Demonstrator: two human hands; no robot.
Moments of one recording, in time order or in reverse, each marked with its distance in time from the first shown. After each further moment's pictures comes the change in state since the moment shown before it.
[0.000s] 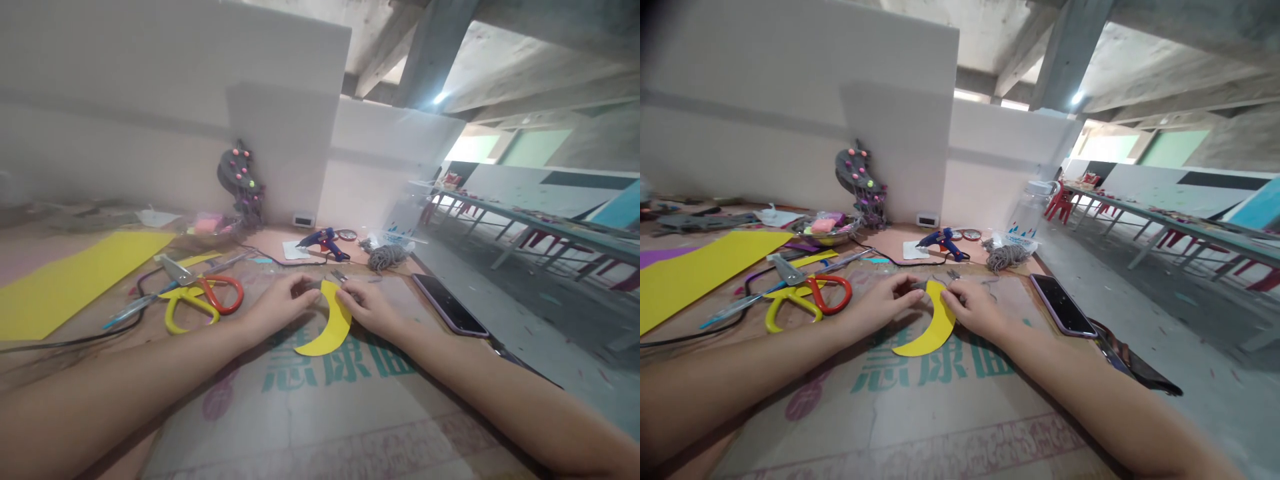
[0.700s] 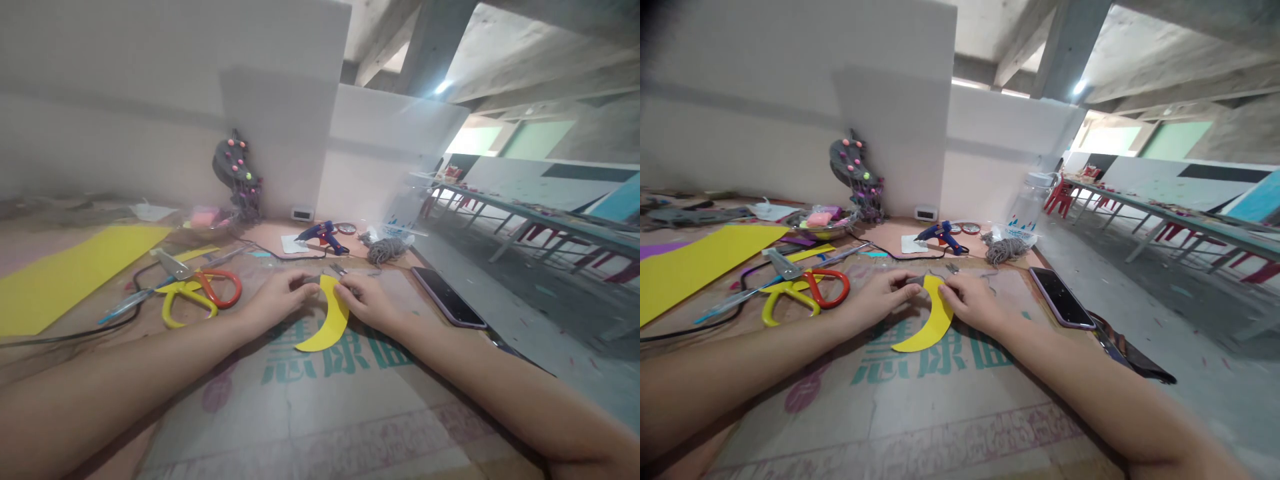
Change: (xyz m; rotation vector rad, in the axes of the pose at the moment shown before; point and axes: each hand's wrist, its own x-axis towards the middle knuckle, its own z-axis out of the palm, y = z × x) left_hand -0.001 0.003 -0.003 -0.064 -0.047 -0.039; right_hand -0.001 -0.003 -0.002 -0.072 -0.009 -0.052
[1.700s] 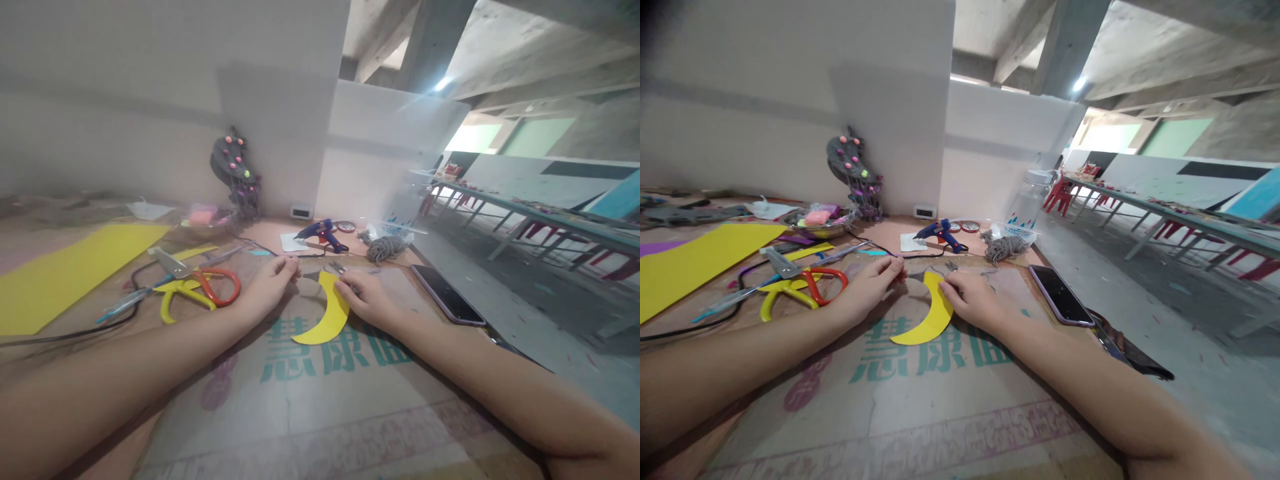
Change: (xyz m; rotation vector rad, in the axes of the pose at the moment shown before) left_hand 0.010 -0.016 -0.007 -0.062 0.290 -0.015; right_hand 0.000 0.002 0.001 -0.016 0.027 0.015
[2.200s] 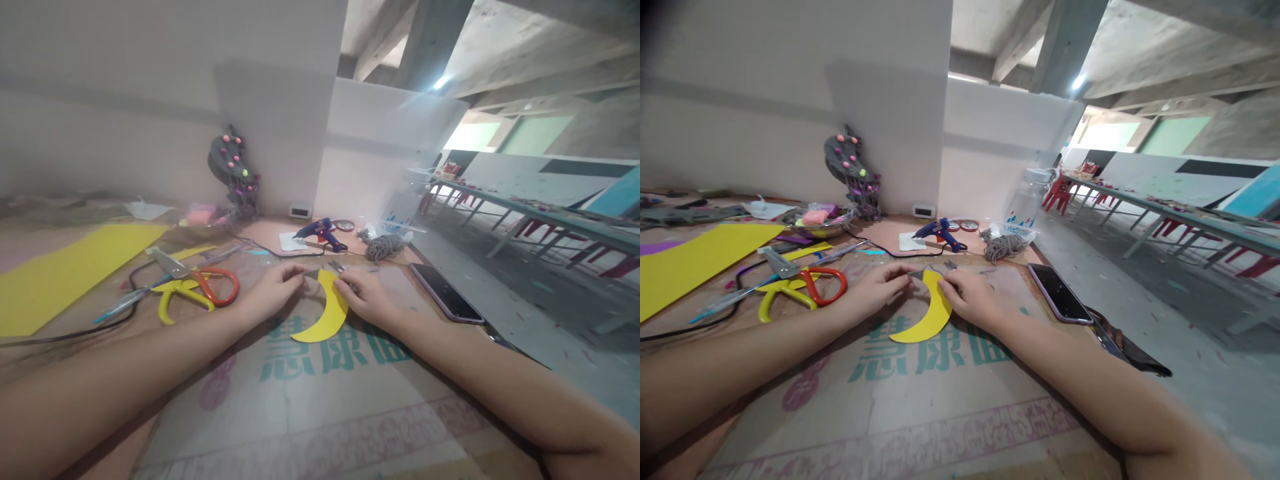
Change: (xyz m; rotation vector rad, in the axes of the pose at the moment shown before) left_hand -0.004 0.013 0.007 0.000 -0.143 -0.114; right_hand 0.000 -0.003 -0.002 -0.007 0.002 0.005
